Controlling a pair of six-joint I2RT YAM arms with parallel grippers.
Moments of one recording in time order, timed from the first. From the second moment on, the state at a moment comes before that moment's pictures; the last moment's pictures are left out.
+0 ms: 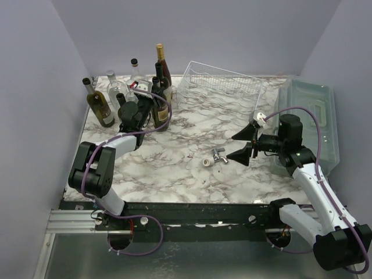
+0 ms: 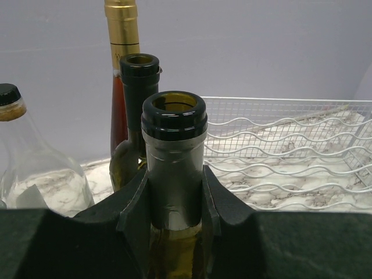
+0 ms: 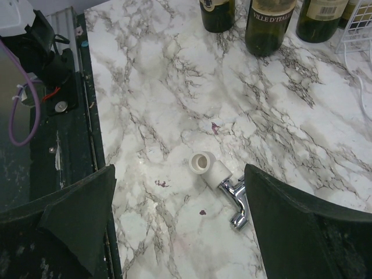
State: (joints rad) left arm -0.25 1.61 0.82 1.03 0.15 -0.08; right arm 0.17 0.91 0.75 -0.29 -1.06 -0.26
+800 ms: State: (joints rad) left arm -0.24 1.66 0.81 1.13 0.12 -0.06; right arm 0.17 0.92 0.75 -0.29 -1.06 -0.28
